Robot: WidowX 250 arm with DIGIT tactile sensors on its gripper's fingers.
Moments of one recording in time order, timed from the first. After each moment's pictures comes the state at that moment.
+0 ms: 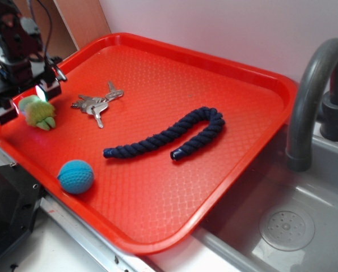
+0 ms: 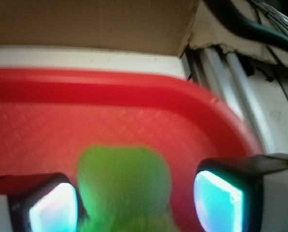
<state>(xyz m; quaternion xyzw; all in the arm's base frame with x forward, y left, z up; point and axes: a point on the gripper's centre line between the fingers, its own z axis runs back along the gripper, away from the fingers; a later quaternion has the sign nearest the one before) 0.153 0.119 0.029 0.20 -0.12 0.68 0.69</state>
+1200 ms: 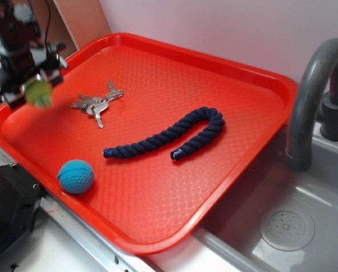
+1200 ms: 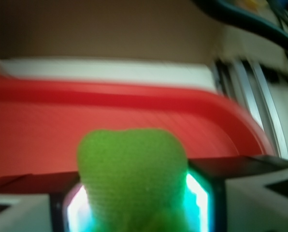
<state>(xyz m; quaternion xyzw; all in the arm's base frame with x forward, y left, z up) 0.180 0.111 0.079 0.13 -0.17 0.66 0.72</state>
